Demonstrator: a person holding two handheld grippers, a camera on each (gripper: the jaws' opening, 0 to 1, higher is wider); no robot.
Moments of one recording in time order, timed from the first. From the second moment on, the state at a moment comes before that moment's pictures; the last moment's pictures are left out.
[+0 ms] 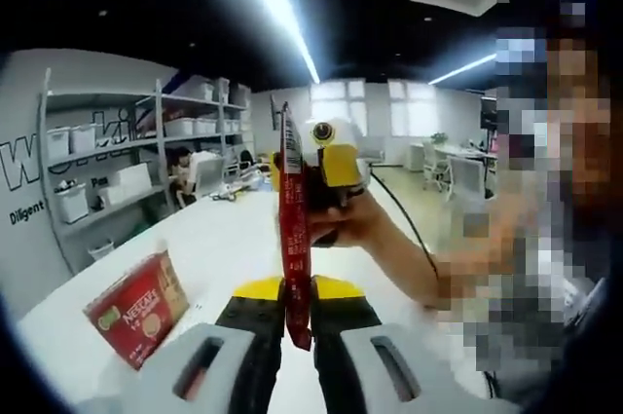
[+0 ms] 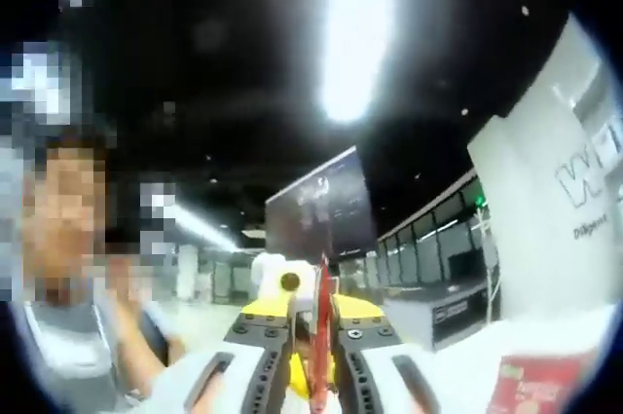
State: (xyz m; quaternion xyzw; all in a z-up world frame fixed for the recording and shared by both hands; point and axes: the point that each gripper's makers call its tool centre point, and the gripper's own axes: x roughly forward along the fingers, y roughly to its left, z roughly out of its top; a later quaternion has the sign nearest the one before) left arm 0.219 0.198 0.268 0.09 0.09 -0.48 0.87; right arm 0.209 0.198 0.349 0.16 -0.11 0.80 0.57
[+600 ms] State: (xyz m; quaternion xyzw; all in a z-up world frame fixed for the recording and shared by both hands) left arm 0.215 0.189 0.264 0.08 0.10 -0.50 0.86; right arm 0.214 0.186 0.358 0.14 -0.15 0.78 0.58
